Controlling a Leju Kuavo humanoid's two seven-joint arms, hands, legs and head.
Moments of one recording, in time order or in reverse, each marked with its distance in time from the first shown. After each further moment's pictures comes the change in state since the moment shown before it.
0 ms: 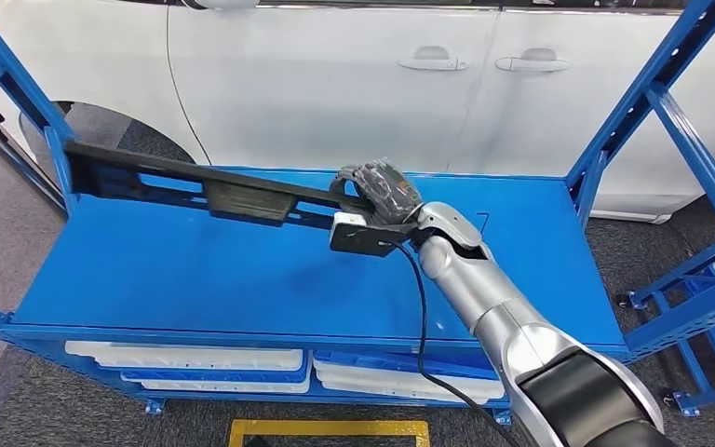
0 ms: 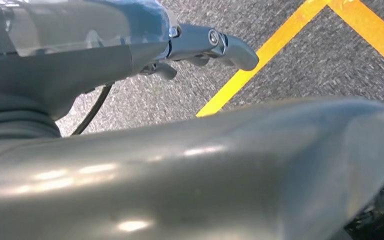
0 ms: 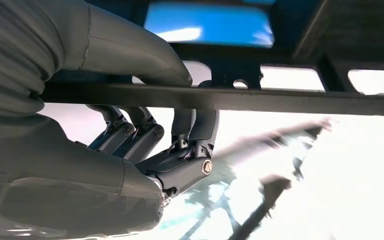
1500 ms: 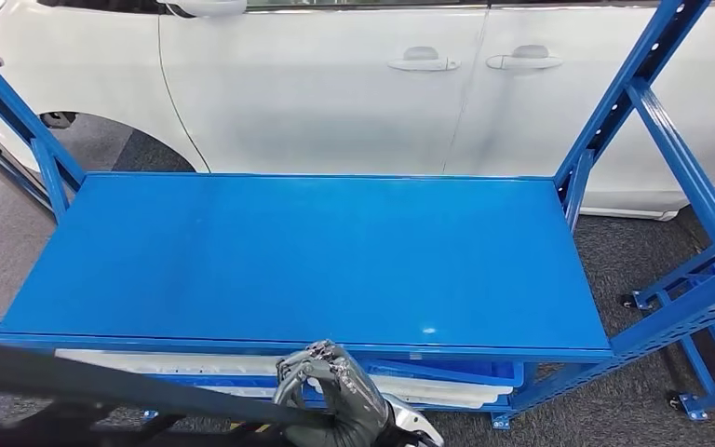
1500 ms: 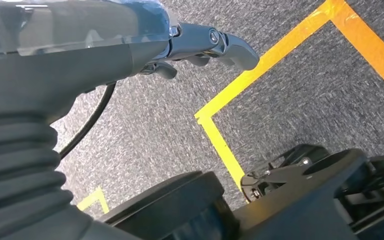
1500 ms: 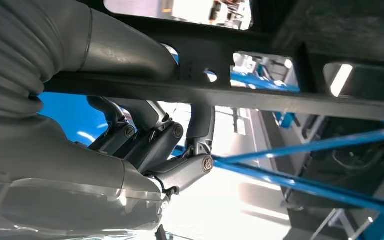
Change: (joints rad) left arm 0.020 0.008 0.014 0.000 0.029 0.074 -0.027; right arm 0.767 -0.092 0.379 -0.924 -0.654 0.106 -0.175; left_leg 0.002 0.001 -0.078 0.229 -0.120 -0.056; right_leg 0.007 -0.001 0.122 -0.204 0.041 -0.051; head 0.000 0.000
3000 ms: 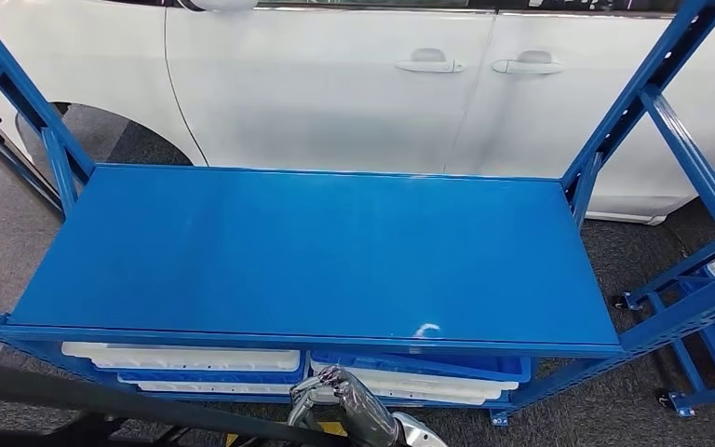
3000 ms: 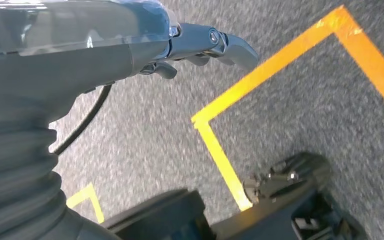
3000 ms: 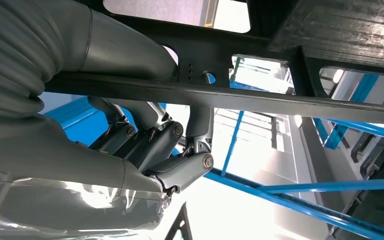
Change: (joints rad) left arm -0.010 -0.018 0.010 0.000 0.045 0.031 0.022; right arm 0.071 -0.049 -0.033 0.046 0.090 0.054 -0.012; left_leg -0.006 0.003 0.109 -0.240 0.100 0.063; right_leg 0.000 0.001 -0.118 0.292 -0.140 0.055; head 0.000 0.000
